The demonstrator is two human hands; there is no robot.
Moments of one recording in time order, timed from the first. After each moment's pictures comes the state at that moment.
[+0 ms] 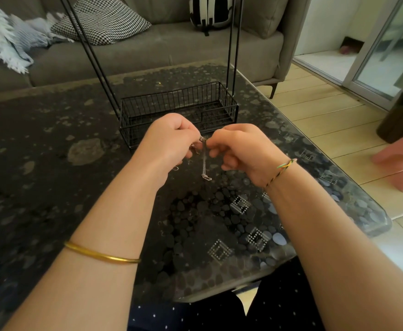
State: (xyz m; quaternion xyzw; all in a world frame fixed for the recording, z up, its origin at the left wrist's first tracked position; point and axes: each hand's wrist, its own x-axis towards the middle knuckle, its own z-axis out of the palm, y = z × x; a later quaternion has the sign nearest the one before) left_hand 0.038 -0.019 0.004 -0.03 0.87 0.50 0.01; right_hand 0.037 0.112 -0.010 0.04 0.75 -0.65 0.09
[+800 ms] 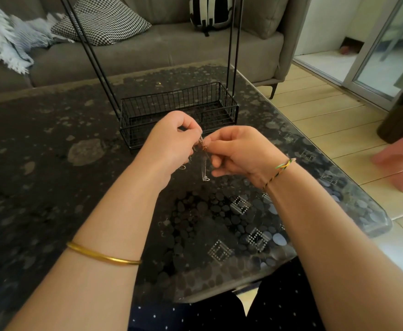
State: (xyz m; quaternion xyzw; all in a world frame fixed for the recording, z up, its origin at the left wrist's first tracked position) left_hand 0.037 -0.018 0.002 -0.01 0.86 0.50 -0.01; right_hand 0.041 0.110 -0.012 0.00 0.74 -0.67 0.12
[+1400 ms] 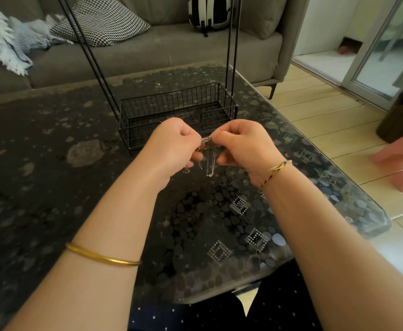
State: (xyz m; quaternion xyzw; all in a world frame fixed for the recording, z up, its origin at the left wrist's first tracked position) left_hand 0.038 -0.015 0.003 -0.02 0.87 0.48 0.02; right_hand 0.034 0.110 -0.019 0.04 0.77 -0.63 -0.01
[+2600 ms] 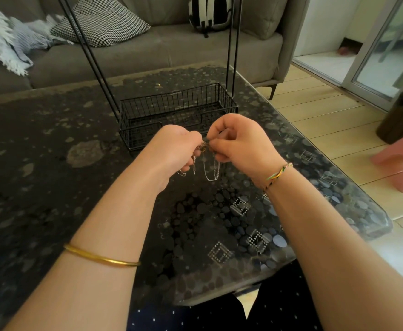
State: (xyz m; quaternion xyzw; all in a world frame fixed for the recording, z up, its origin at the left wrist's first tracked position) left_hand 0.031 -0.014 -0.001 -0.07 0.86 0.51 0.07; right_hand 0.034 0.114 -0.020 -0.07 0.84 -0.54 -0.06
